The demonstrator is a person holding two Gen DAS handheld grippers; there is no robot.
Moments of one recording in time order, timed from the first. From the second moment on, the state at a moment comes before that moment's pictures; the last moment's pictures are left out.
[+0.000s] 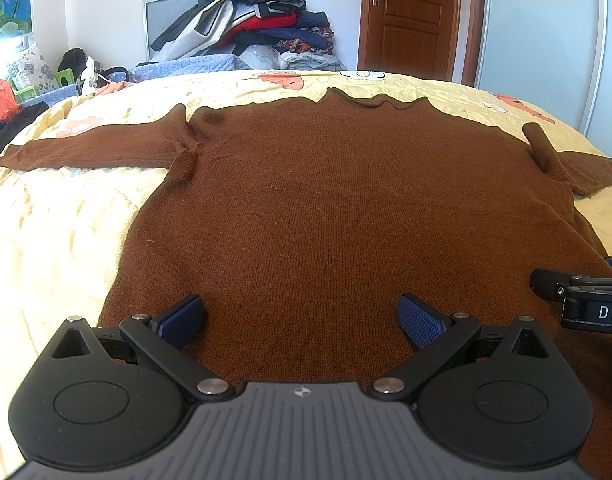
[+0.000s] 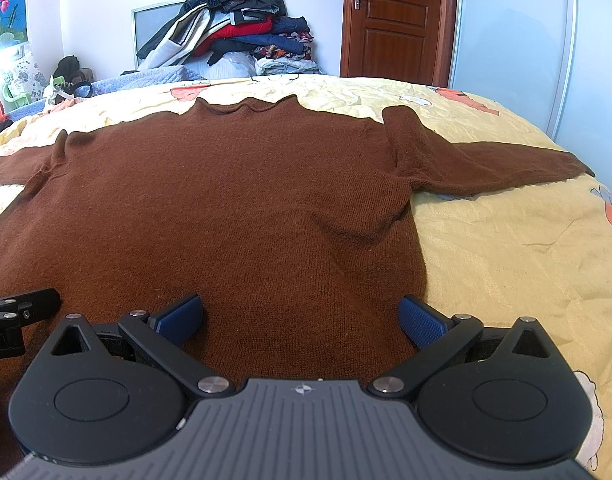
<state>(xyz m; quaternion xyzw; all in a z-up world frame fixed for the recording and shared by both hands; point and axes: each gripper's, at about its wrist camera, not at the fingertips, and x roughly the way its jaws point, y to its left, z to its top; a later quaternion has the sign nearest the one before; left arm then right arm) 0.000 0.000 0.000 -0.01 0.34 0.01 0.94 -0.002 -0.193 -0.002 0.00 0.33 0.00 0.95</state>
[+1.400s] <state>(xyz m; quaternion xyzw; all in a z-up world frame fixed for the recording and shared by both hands) -0.001 -0.003 0.000 -0.01 0.34 0.01 0.94 0.197 -0.589 -0.023 0.46 0.19 -0.15 0.85</state>
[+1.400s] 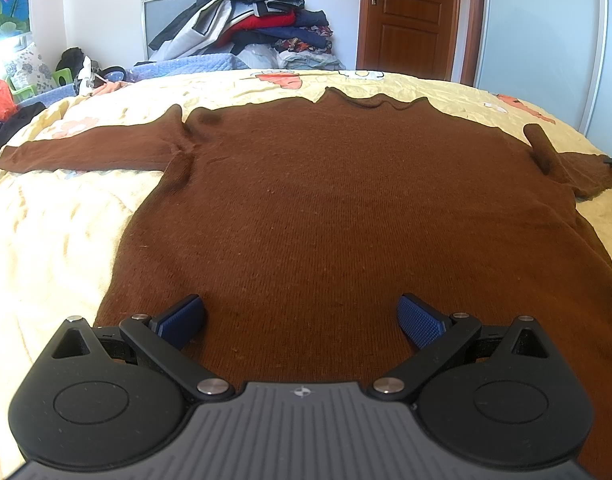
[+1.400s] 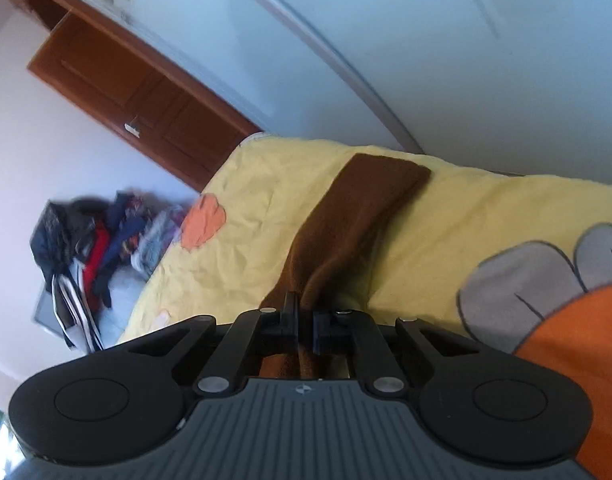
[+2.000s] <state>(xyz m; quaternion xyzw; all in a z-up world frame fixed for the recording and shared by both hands) 0.001 0.001 0.000 -0.01 0.34 0.00 0.94 0.186 -0.238 0.085 0.35 0.23 0.27 0.87</state>
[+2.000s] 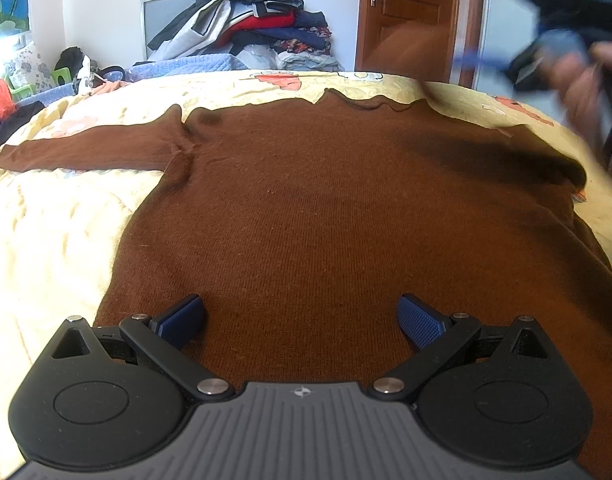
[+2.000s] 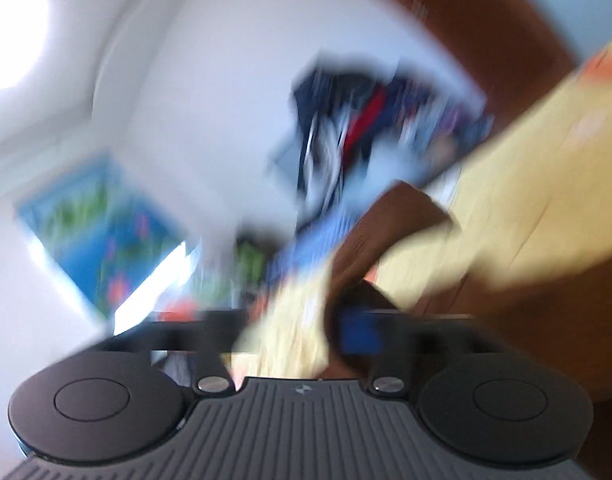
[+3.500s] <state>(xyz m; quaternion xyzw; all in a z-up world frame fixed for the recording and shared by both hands) 0.183 0.111 0.039 -0.15 0.32 0.13 0.93 0.069 -0.256 -0.014 0.26 0.27 0.22 0.90</state>
